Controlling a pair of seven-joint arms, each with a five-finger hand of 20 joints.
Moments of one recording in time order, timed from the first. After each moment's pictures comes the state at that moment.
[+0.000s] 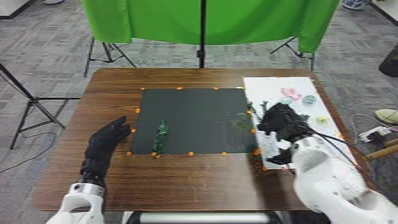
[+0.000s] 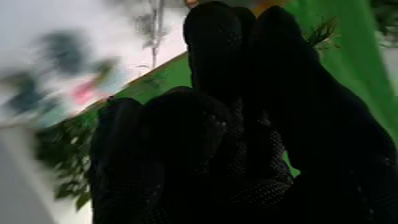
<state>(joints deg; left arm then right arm) 120.8 -68.4 -91.2 -112.3 60.9 6.9 10.8 -94.6 -45.5 65.2 -119.1 -114.4 7.6 33.0</state>
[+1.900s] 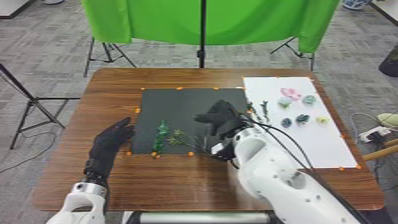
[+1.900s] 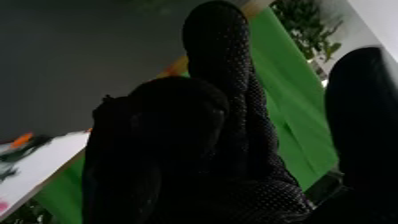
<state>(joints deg) 120.7 -68.4 -91.0 -112.5 61.1 5.2 8.9 -80.9 -60.1 51.0 -113.6 -111.2 1.2 36.6</state>
